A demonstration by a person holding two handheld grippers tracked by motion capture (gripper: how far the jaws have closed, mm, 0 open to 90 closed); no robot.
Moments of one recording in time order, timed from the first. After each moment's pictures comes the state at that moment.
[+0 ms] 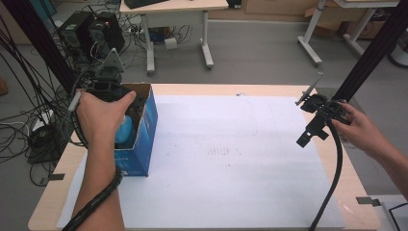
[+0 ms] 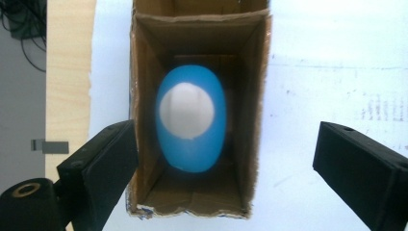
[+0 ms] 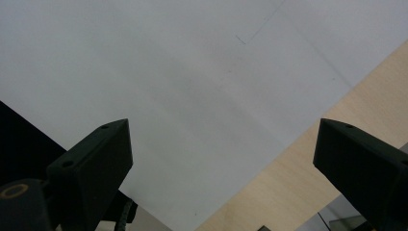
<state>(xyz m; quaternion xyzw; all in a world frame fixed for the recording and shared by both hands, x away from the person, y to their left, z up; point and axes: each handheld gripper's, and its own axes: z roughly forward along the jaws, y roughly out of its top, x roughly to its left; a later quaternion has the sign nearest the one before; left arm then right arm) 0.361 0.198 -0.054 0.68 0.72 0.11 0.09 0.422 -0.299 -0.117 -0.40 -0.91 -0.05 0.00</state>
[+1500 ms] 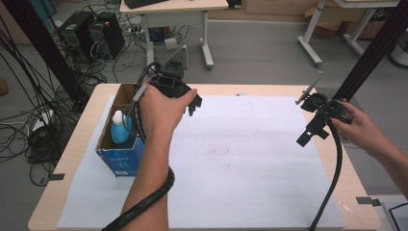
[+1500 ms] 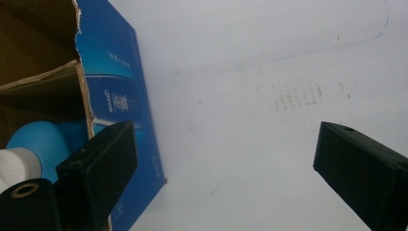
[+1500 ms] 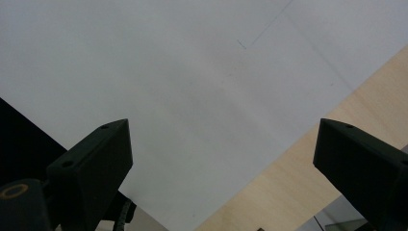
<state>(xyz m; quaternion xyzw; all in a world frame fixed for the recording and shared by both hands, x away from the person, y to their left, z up) 0.374 0.087 -0.054 0.76 0.63 0.11 0.10 0.420 -0.297 -0.113 -0.39 -0.92 -0.05 0.00</state>
